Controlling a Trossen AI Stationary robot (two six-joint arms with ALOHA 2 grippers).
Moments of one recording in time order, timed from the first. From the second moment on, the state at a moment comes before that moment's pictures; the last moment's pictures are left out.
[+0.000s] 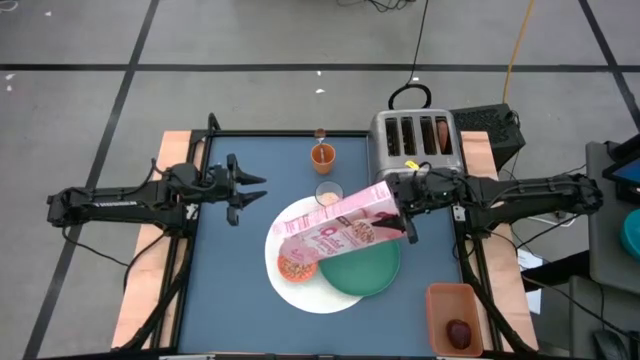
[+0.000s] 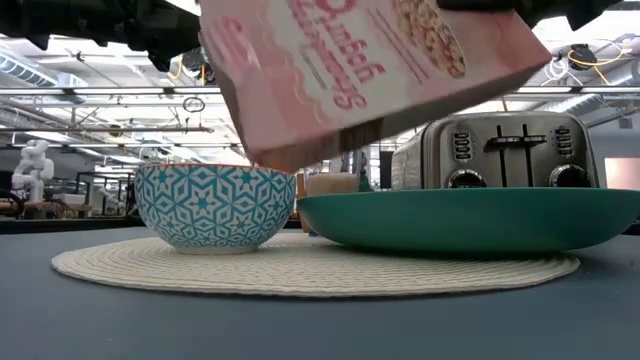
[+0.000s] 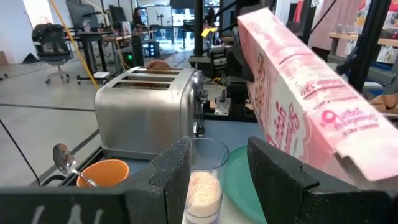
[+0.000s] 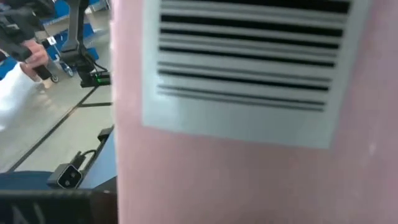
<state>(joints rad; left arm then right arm) 0.16 0.62 0.43 0.17 0.06 0.01 -0.03 0.89 0.62 -0.01 -0.24 0.14</state>
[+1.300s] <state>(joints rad) 0.16 0.62 0.43 0.16 0.06 0.00 -0.03 0.89 0.62 0.02 -0.24 0.13</state>
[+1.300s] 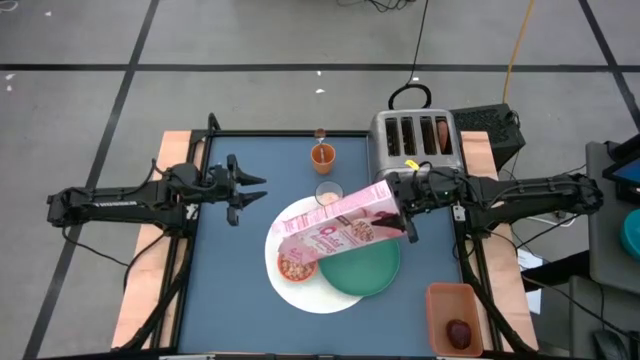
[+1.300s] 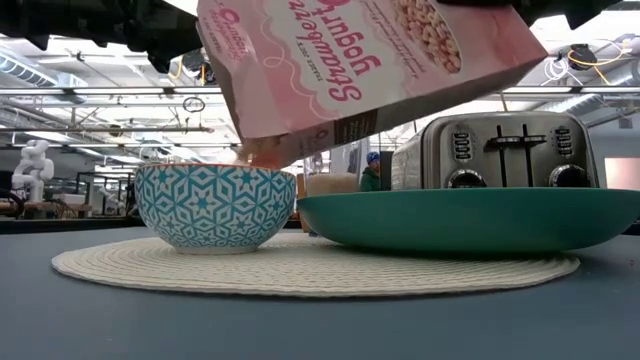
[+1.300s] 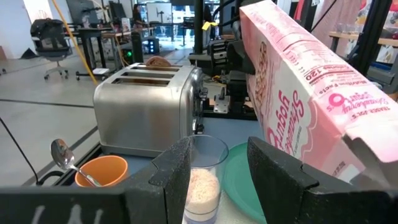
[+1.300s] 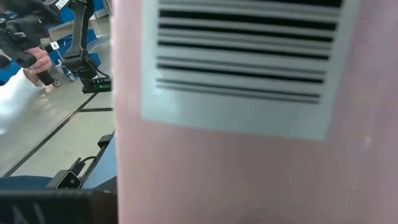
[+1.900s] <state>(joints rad) 0.16 0.55 0.43 0.08 0.06 -0.12 -0.03 0.82 0.62 0.01 -0.20 0.13</state>
